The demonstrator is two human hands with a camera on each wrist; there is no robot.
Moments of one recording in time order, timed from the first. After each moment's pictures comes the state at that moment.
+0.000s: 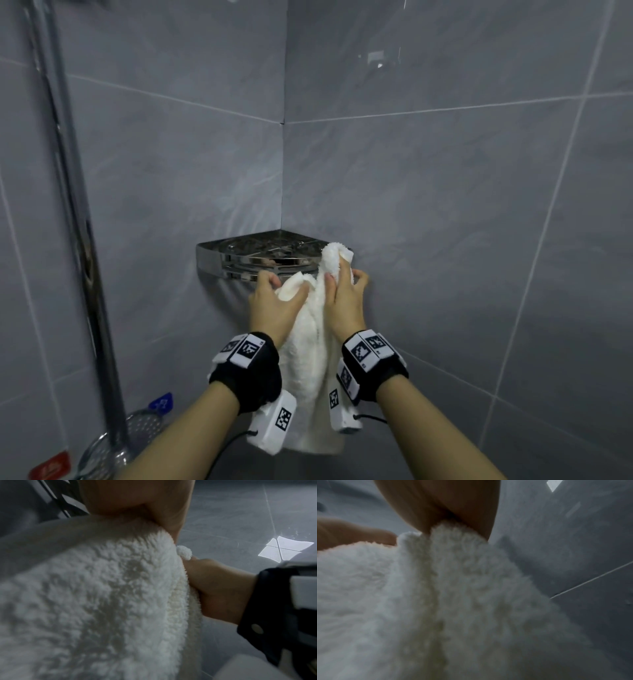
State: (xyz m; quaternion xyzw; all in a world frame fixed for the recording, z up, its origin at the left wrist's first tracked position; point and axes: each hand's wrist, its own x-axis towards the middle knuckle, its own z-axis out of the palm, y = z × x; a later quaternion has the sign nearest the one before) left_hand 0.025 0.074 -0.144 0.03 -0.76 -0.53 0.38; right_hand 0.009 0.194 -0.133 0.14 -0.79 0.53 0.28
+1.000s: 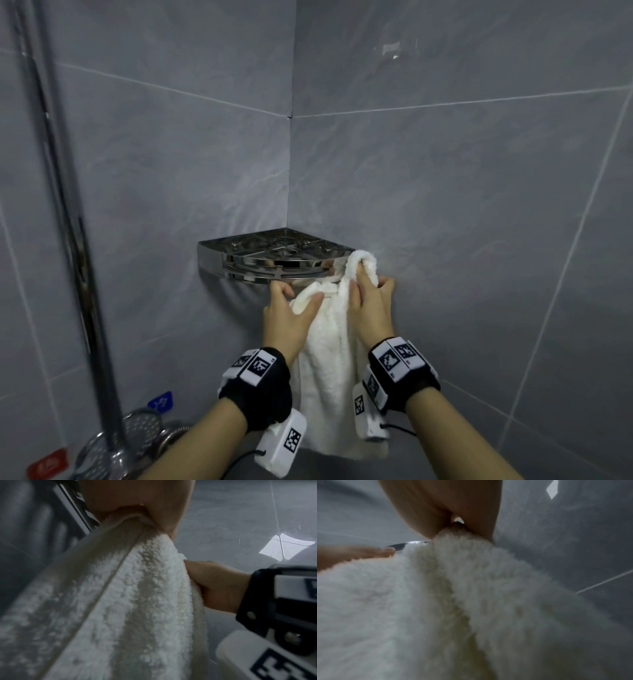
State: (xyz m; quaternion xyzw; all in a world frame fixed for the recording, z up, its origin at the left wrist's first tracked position) left_hand 0.016 0.091 -0.161 0.01 -0.75 -0.55 0.37; right_hand -0.005 0.227 -0.135 0.12 -0.82 0.50 0.27
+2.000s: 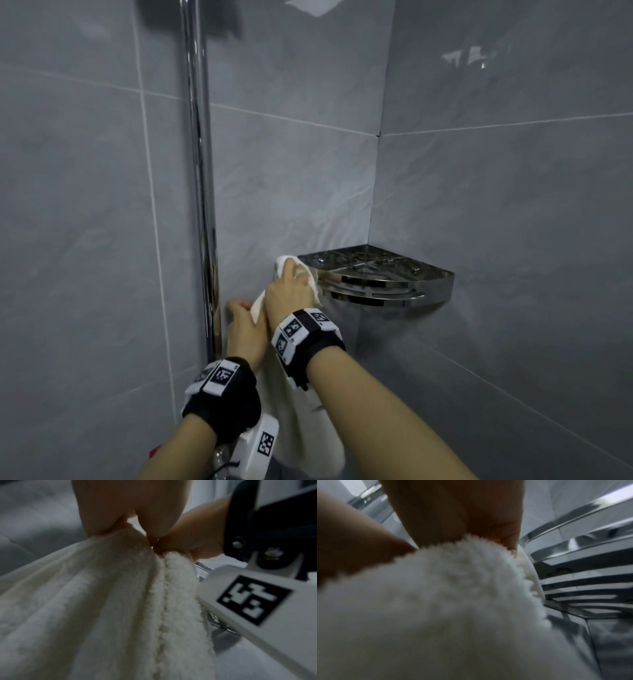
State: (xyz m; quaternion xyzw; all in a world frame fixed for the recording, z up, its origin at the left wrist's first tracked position) left_hand 0.062 -0.095 -0.160 0.18 -0.75 -0.53 0.35; right_hand 0.034 -0.030 -0.093 0.25 -0.95 0.01 0.20
